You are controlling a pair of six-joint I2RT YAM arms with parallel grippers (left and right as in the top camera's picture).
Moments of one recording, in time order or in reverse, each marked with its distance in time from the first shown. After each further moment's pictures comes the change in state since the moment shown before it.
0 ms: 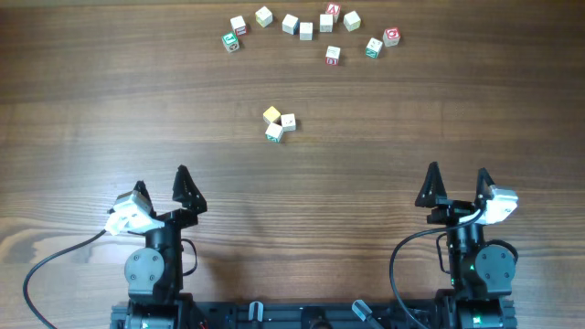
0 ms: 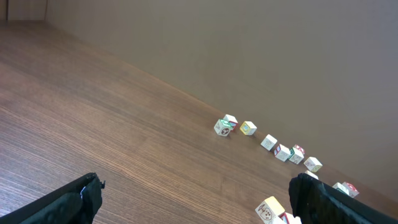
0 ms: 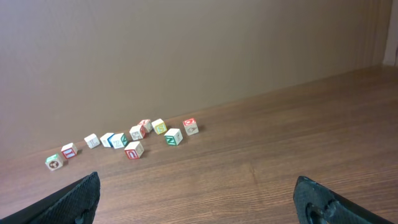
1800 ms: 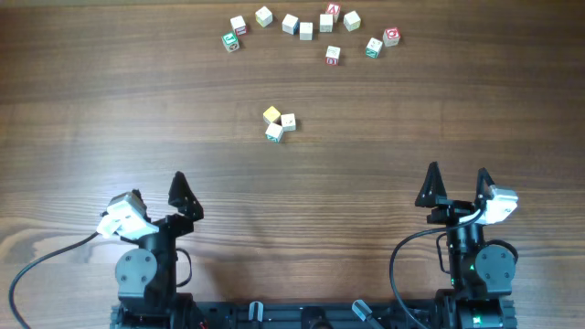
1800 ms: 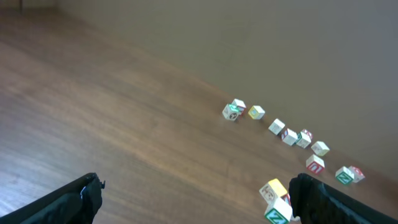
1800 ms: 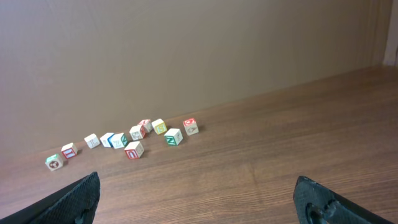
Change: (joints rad) left arm 0.000 0.000 0.154 -0.266 -0.001 0.000; right arm 0.000 0.000 0.000 0.000 0.000 0.000
